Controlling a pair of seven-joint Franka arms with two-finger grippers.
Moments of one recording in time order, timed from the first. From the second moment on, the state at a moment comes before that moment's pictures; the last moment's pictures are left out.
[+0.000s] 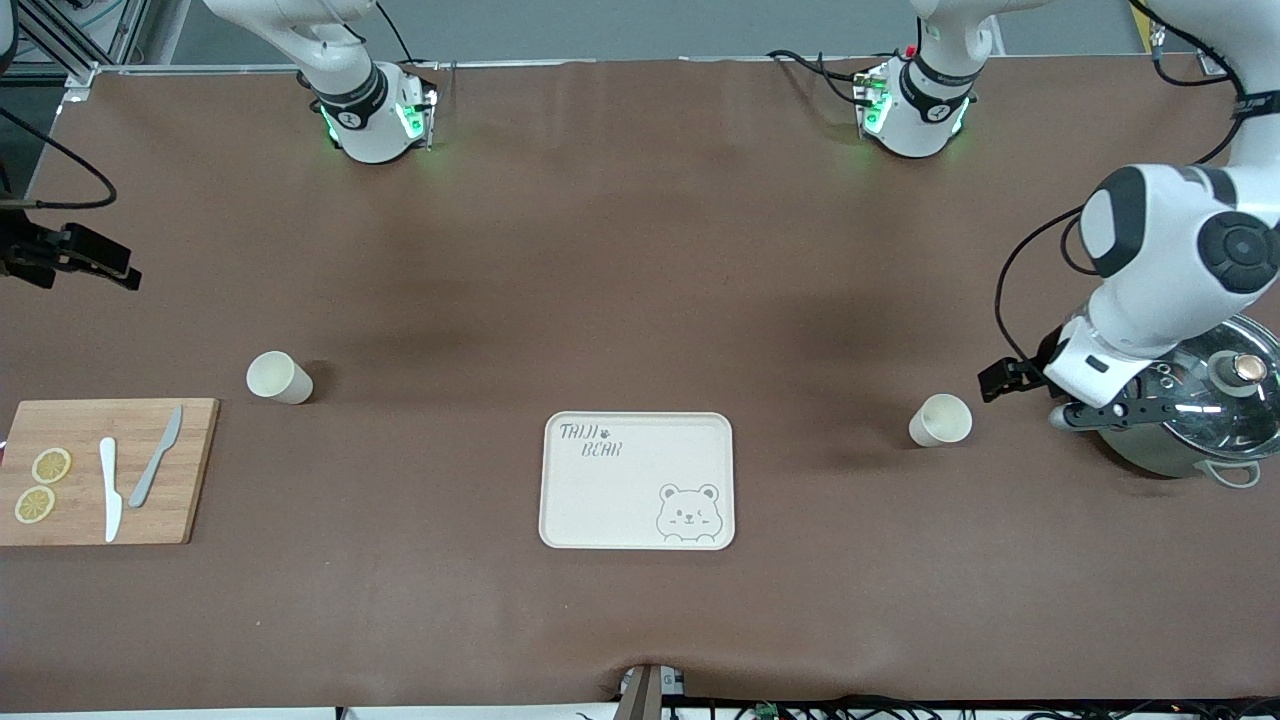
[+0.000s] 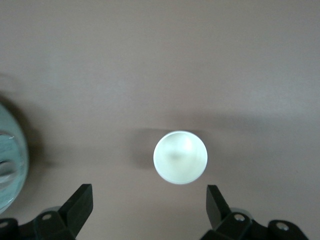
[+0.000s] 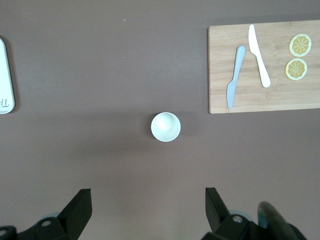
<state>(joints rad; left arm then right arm) 0.18 0.22 -0.23 -2.00 0.04 2.30 -0.14 0.01 0.03 -0.11 -1.59 0.00 1.56 -0.06</state>
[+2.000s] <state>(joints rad) 0.09 0.40 -0.32 -1.87 0.04 2.36 -0.16 -0.09 0.19 -0.11 -2.12 0.00 2.23 -0.09</state>
